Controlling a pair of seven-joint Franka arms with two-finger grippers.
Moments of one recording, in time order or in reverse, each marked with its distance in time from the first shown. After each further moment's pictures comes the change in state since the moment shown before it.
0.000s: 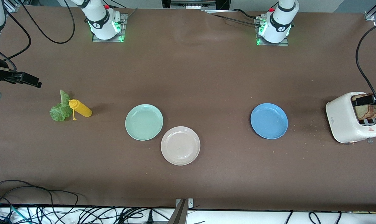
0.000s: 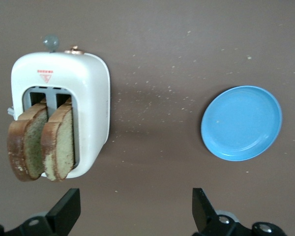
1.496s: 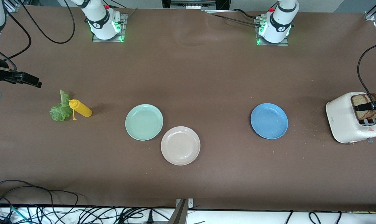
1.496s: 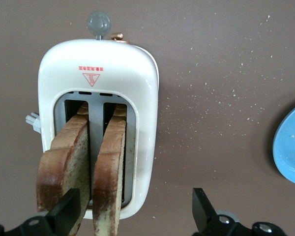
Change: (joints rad) left arm 0.124 0.048 0.000 -0.201 0.050 0.267 0.091; right arm 0.000 0.000 0.000 0.000 0.000 -0.001 0.000
